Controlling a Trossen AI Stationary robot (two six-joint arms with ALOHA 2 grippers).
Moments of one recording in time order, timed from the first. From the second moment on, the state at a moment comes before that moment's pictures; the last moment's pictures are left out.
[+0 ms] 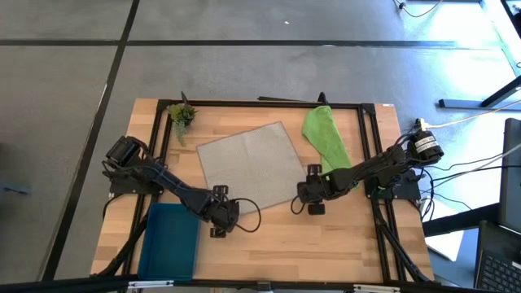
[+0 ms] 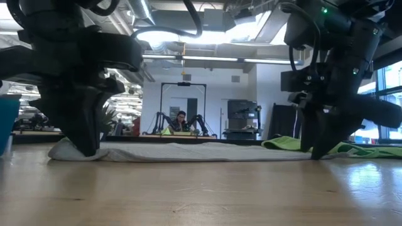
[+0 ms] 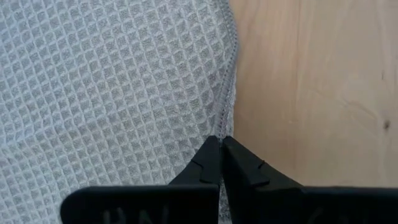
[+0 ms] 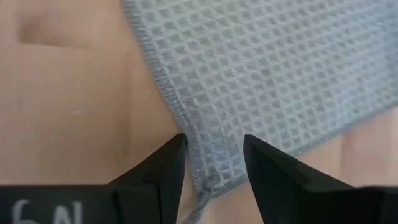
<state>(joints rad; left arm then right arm) -0.48 1.75 0.98 -0.55 -0.26 -0.47 0.28 1.60 0.76 -0.47 0.31 0.19</state>
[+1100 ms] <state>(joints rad) -0.48 1.75 1.15 -0.77 -0.33 -0.49 0.29 1.61 0.87 -0.59 0.30 0.19</state>
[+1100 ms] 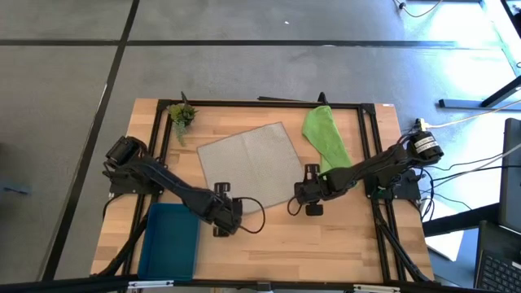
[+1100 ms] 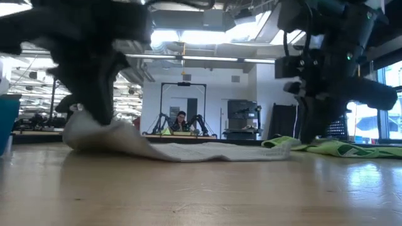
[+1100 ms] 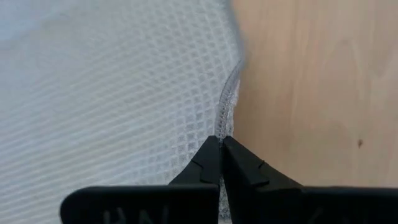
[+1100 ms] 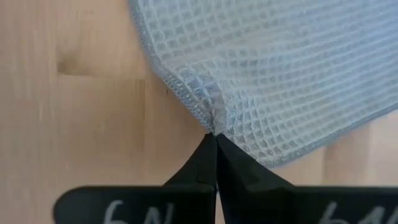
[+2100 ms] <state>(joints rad) -0.38 1.76 1.23 -1.31 -0.54 -1.07 -0.08 1.60 0.97 -0.42 0.60 -0.07</state>
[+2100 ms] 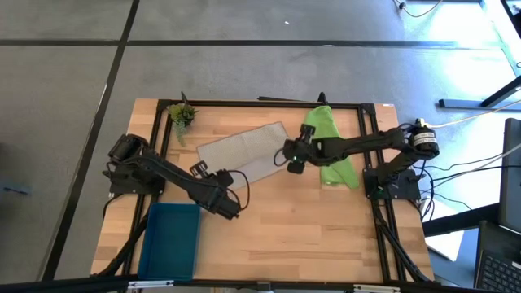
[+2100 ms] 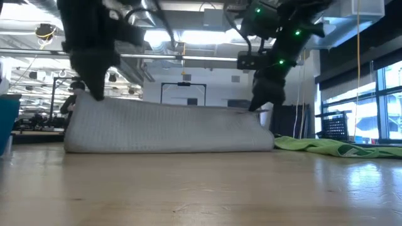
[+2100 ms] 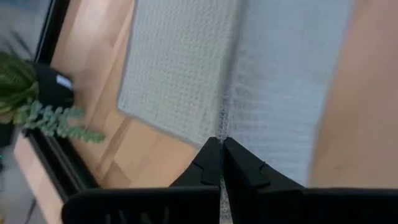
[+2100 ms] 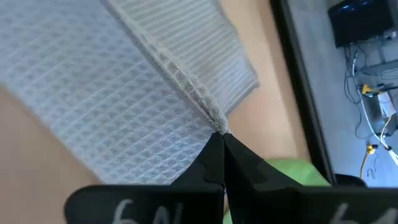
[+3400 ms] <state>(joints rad) -0.02 1.76 0.92 -1.11 -0.80 -0.85 -0.38 1.77 0.97 -0.01 0.31 -0.27</state>
